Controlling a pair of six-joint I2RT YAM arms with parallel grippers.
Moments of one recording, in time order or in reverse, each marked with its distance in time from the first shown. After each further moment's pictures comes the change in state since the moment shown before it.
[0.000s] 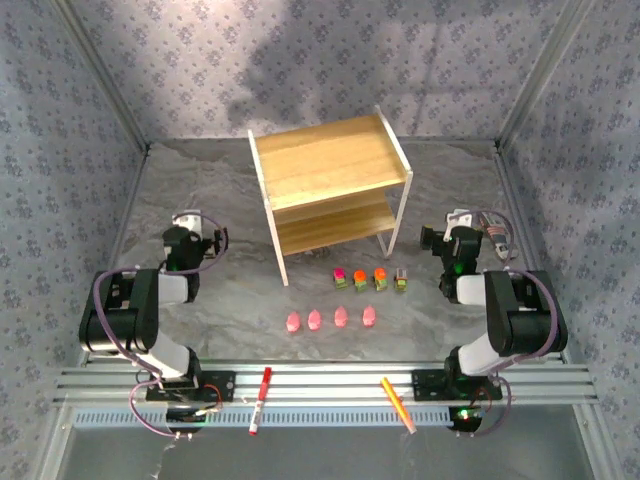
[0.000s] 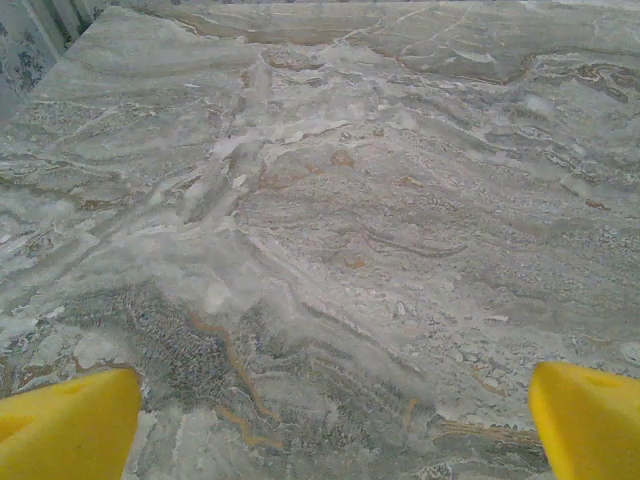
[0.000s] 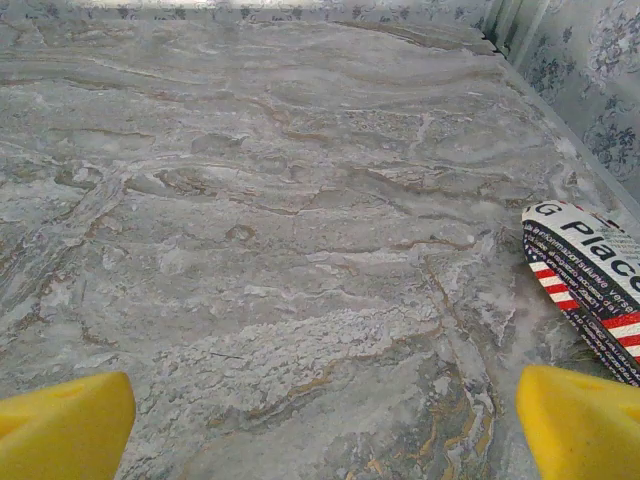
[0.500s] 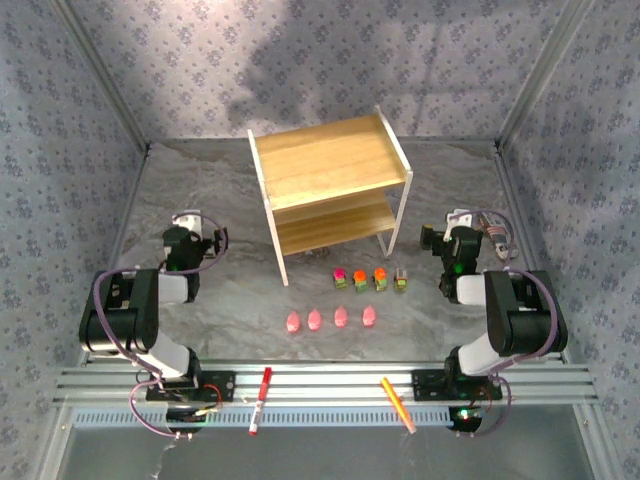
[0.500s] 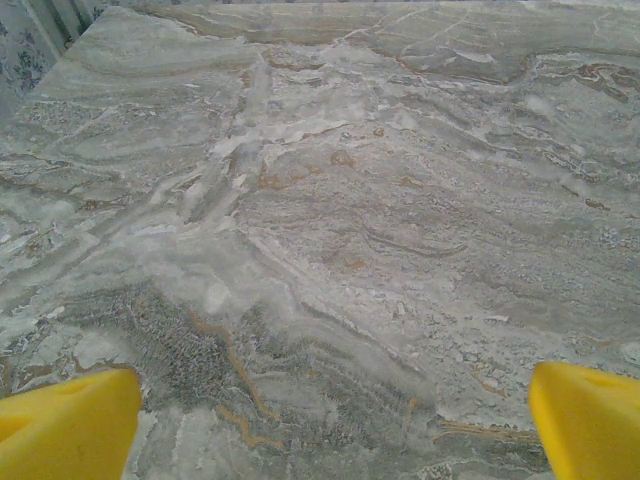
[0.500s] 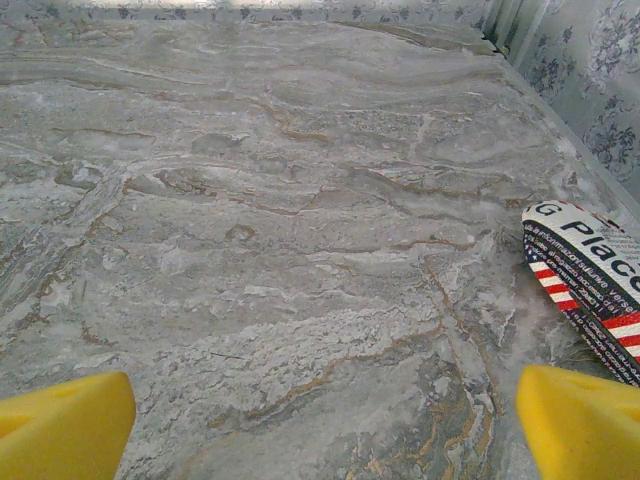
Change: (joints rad) left arm 0.000 0.000 0.000 0.000 0.000 0.000; right arm 0.000 0.000 0.000 0.000 0.000 0.000
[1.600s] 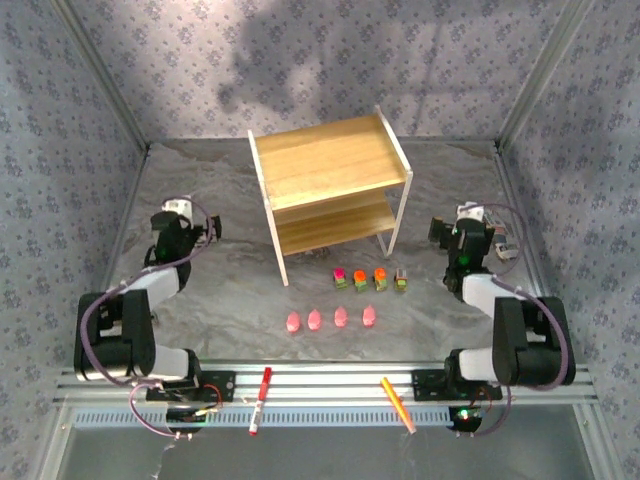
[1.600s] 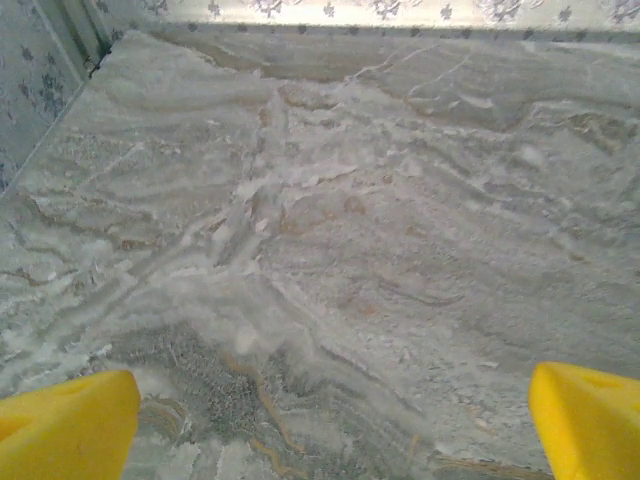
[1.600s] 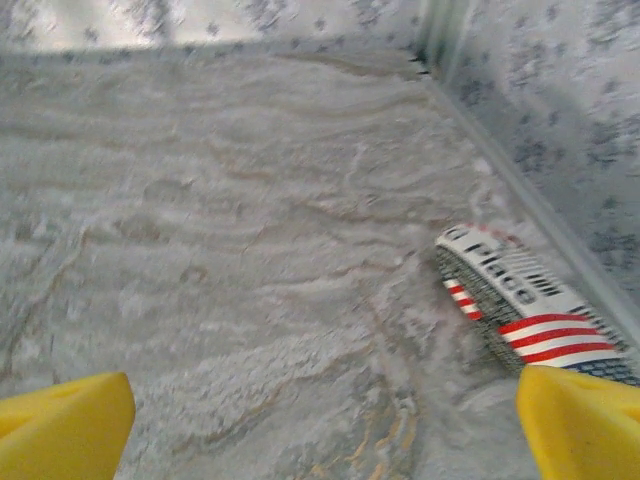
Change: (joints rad) left arm 0.040 -0.168 0.152 -0.355 0.046 -0.006; right arm -0.005 -0.194 0.084 -0.280 0.113 0.063
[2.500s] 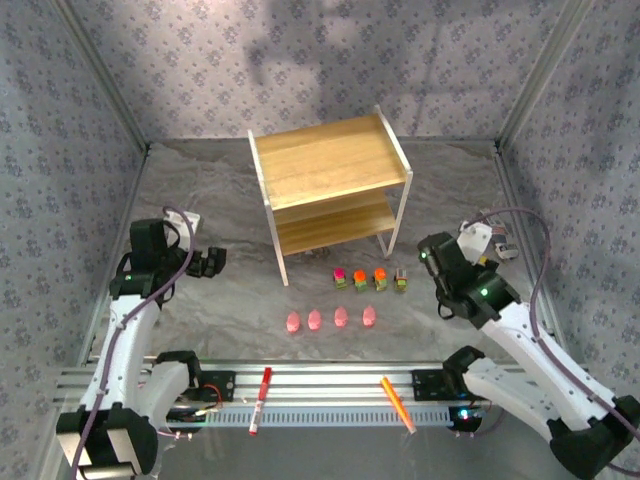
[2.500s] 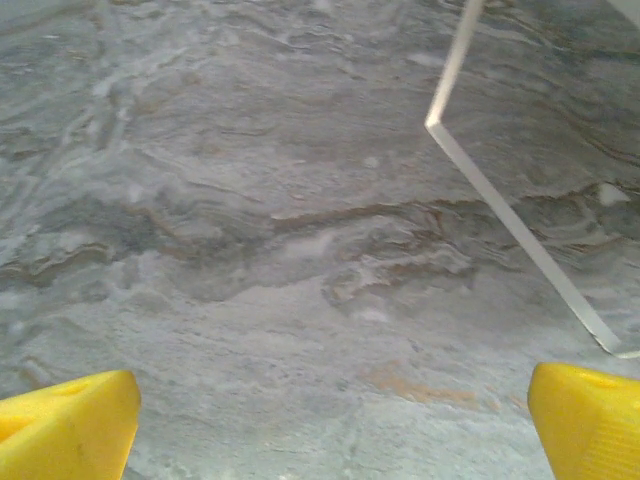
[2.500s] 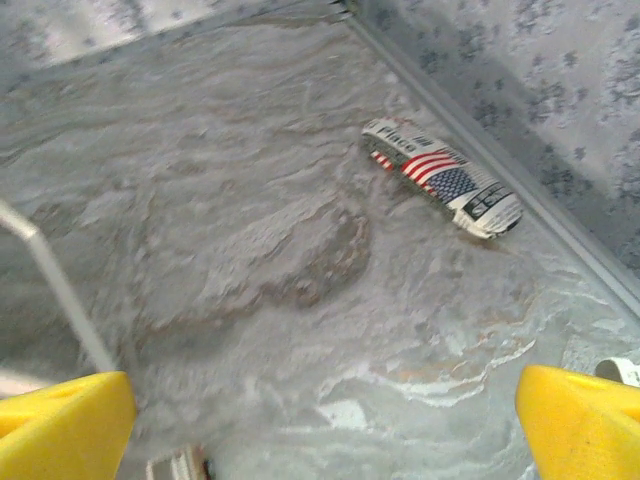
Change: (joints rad) left arm -0.015 -0.496 0.181 -0.978 0.230 0.226; right arm 0.614 -0.528 0.349 -1.338 0.507 0.712
